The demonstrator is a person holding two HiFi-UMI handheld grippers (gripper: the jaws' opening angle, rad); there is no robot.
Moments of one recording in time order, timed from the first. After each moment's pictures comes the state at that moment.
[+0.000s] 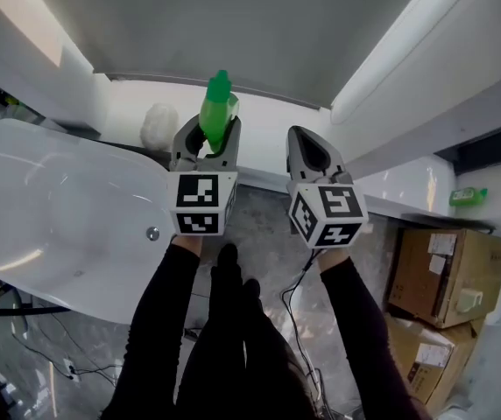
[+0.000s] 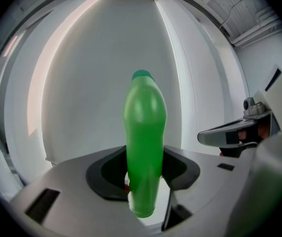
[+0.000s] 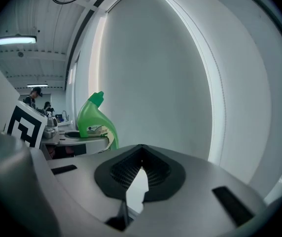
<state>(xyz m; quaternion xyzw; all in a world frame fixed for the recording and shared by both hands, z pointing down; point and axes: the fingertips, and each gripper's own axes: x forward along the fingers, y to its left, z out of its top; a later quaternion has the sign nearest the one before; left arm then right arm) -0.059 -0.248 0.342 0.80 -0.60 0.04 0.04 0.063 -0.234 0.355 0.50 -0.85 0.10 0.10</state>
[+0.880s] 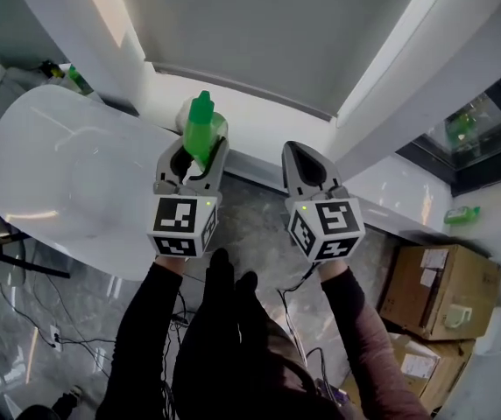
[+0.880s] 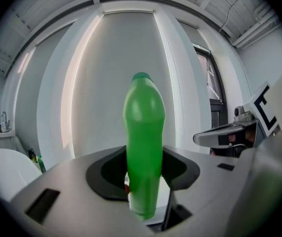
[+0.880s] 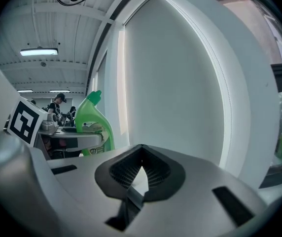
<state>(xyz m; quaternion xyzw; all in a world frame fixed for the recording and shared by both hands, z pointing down) -0.094 -0.087 0.243 0.76 -0.64 0.03 0.03 0.037 -0.107 0.267 0.41 -0.90 0.07 0.08</state>
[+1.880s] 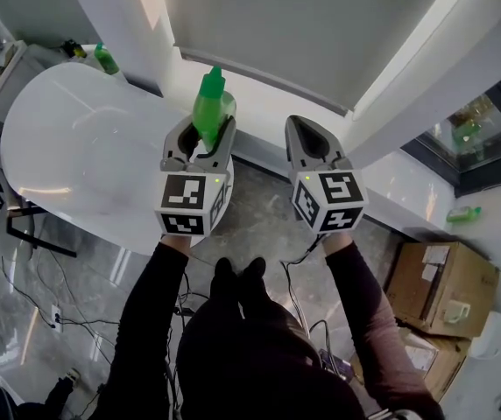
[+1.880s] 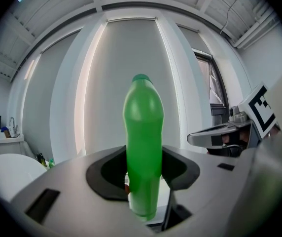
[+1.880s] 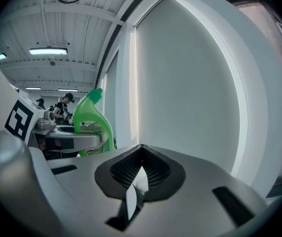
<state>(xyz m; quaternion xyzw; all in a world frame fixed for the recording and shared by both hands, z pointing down) -0.142 -0.036 0.202 0.75 -0.66 0.02 0.01 -0.025 -0.073 0.225 0.38 -0.92 0.04 0.08</state>
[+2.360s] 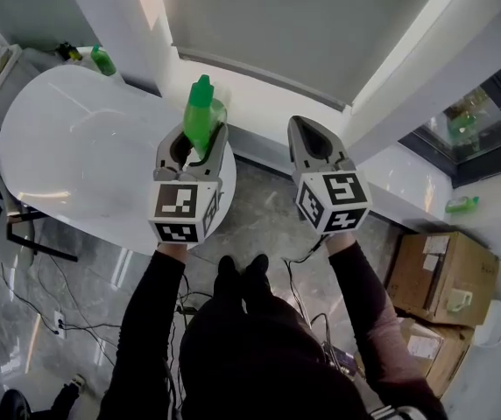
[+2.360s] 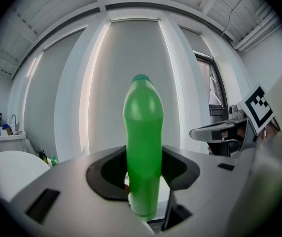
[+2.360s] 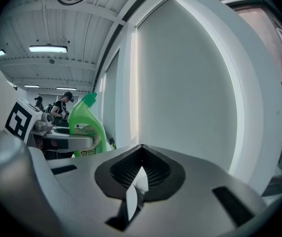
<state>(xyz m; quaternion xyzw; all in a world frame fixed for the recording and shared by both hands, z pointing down) -0.165 -0.008 0.208 0.75 -0.66 0.02 0.02 -0.030 -0.055 0.221 0.39 -0.91 0.03 0.09</state>
